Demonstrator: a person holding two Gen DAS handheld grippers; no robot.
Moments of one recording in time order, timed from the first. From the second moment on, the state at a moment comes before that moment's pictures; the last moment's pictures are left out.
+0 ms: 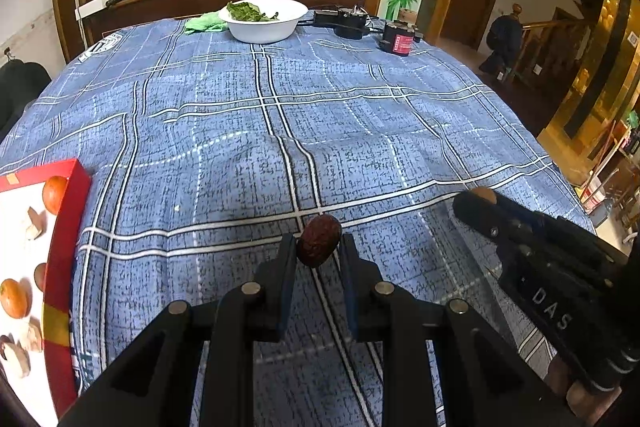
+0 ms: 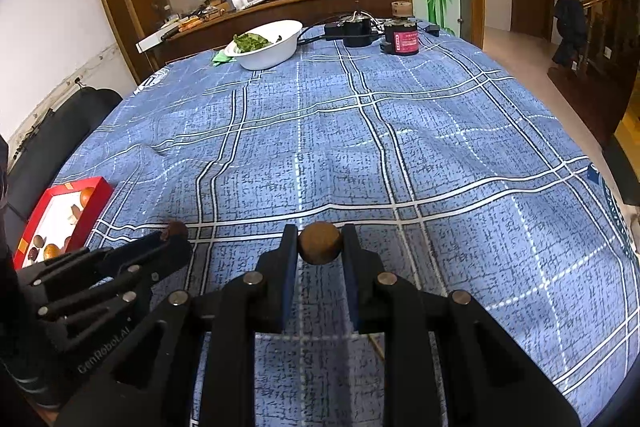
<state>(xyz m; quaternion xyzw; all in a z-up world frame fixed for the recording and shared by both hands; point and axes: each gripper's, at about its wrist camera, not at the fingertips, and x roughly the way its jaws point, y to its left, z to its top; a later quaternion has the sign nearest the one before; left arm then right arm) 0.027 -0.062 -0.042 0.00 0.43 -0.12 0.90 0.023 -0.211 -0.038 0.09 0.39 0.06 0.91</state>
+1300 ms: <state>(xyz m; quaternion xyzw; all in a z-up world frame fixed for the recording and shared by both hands) -0.034 0.042 -0.009 -0.05 0.39 0.01 0.92 0.005 -0.113 -0.018 0.04 0.38 0.18 0.91</state>
